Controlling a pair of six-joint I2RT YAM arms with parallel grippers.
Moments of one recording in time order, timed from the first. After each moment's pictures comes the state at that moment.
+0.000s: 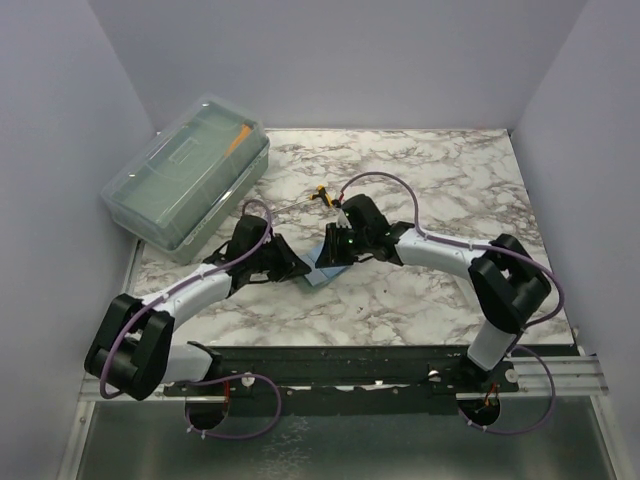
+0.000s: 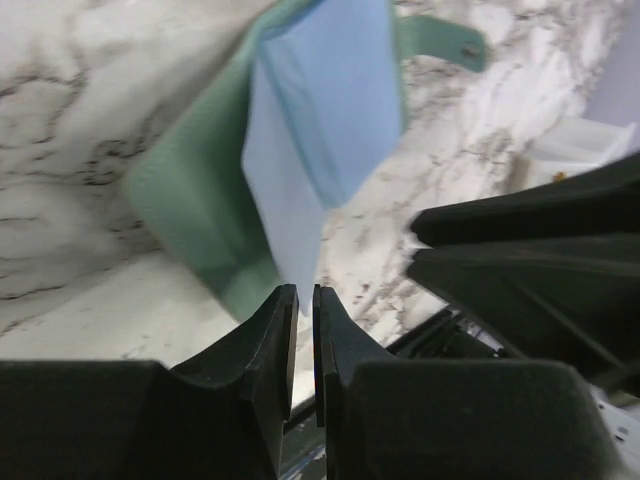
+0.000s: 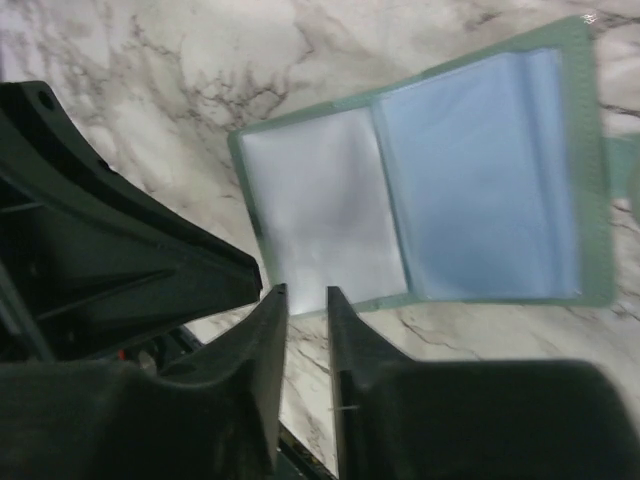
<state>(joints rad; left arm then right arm) -0.44 1.31 0.56 -0.01 0.40 -0.98 0.75 1.72 1.07 -0.14 -0.30 0.63</state>
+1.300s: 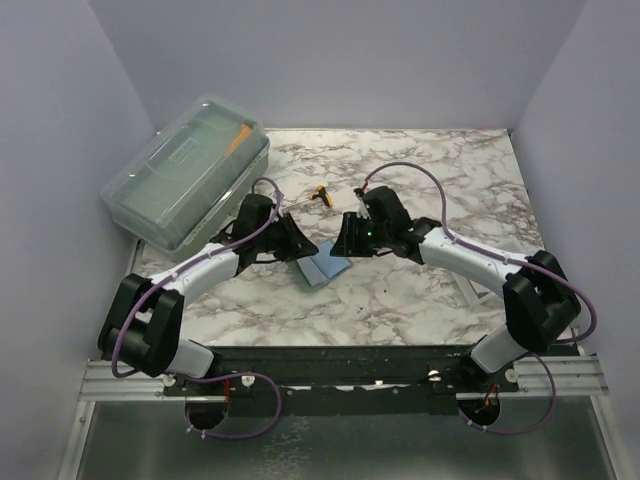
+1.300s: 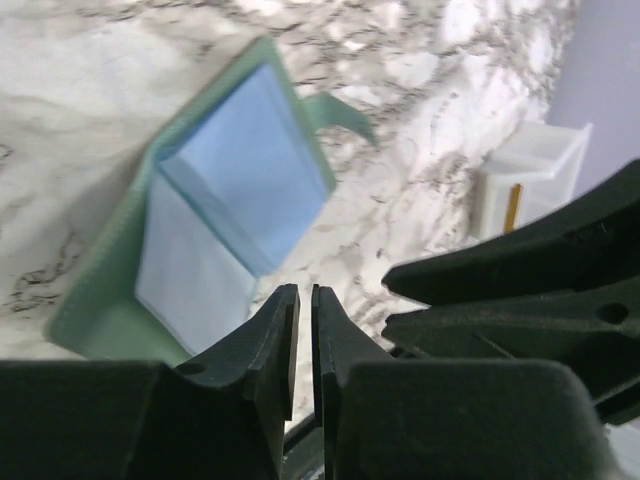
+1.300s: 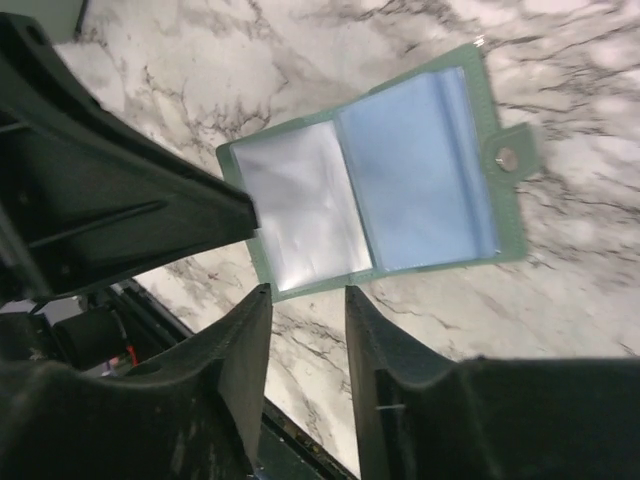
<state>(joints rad) -0.43 1.43 0.75 -0.02 0.45 -0.89 0.69 1.59 1.02 -0.19 -0.26 0.64</state>
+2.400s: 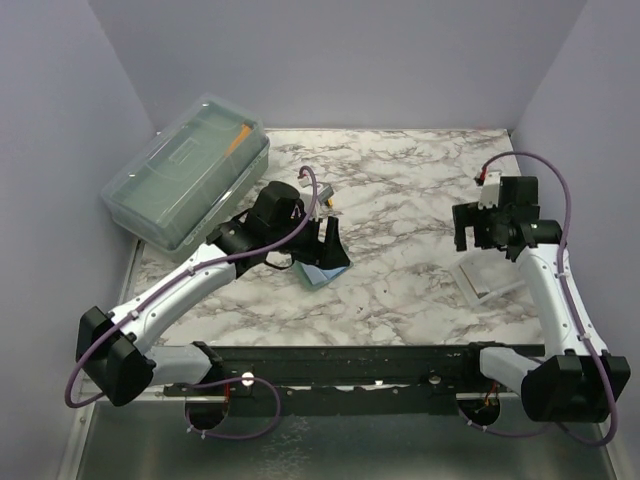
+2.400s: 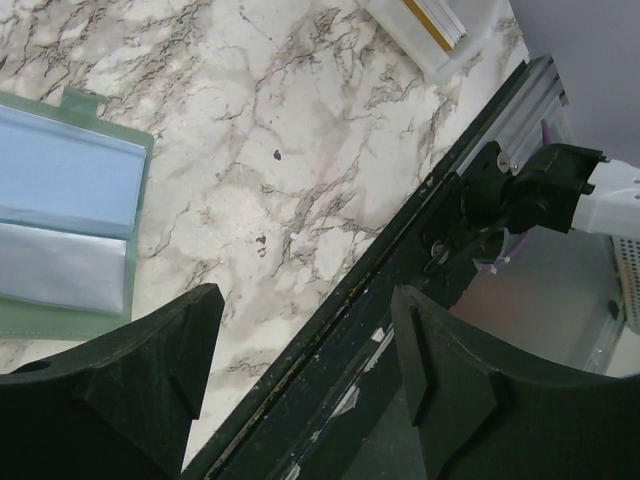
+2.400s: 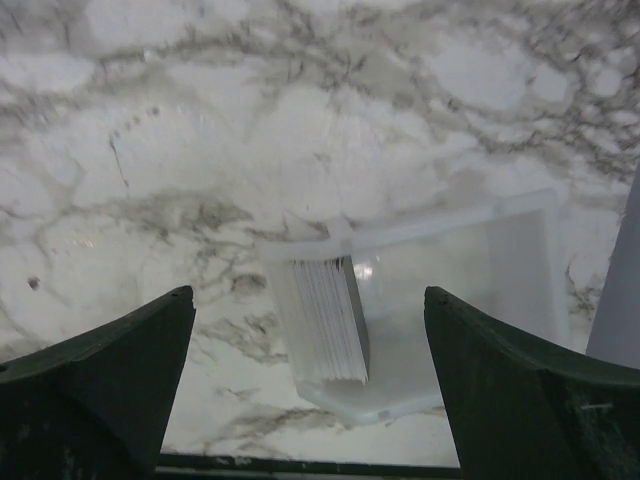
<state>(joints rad) -0.68 1.26 1.08 -0.46 0.45 -0.44 -0.04 1.12 1.06 -0.76 -0.02 -0.14</state>
